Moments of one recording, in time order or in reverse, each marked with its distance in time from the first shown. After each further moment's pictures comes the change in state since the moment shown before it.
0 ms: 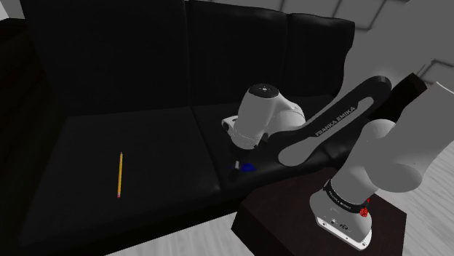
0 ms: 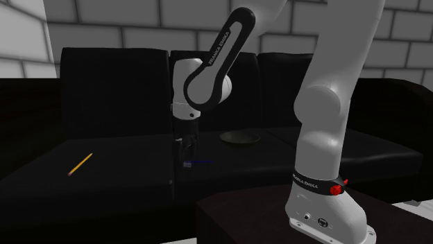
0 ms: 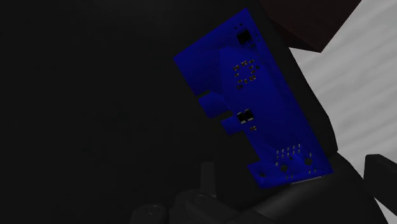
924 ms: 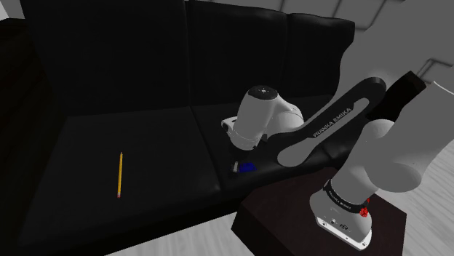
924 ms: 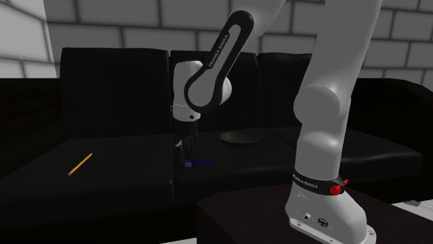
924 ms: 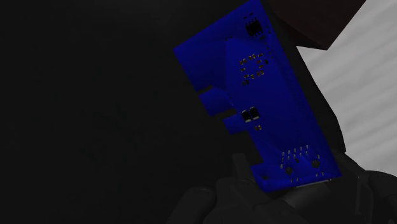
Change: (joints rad) arm -0.011 0.023 0.001 0.000 -0.020 0.025 0.012
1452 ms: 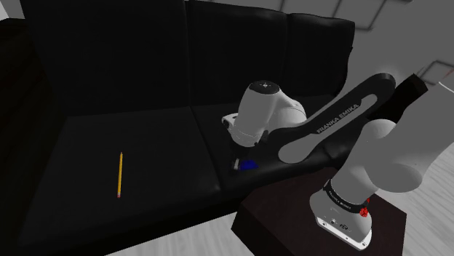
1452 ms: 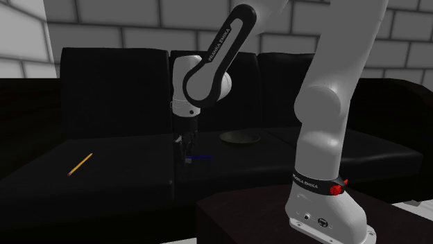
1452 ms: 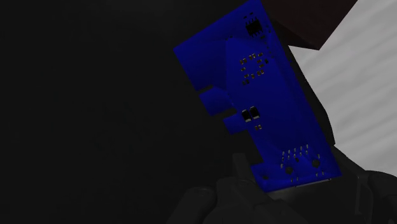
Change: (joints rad) arm 0.016 -0.047 -0.008 0.006 0.034 -0.054 -0.027
